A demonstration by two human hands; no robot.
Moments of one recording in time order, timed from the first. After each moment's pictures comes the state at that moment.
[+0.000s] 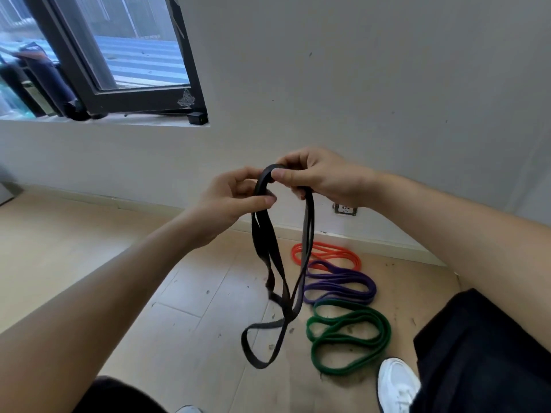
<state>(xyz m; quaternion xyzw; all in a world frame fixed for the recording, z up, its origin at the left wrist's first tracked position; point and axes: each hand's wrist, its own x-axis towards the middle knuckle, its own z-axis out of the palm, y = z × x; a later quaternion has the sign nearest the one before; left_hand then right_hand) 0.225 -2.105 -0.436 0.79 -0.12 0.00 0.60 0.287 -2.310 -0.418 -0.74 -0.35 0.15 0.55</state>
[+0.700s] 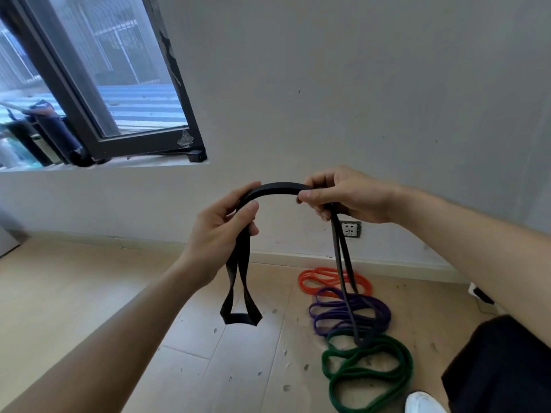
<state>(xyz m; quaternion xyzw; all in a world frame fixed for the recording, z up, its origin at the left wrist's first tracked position) 0.230 -2.106 -0.431 0.78 -0.11 0.12 0.61 0.302 -2.350 -0.406 -0.75 -0.28 0.18 0.58</state>
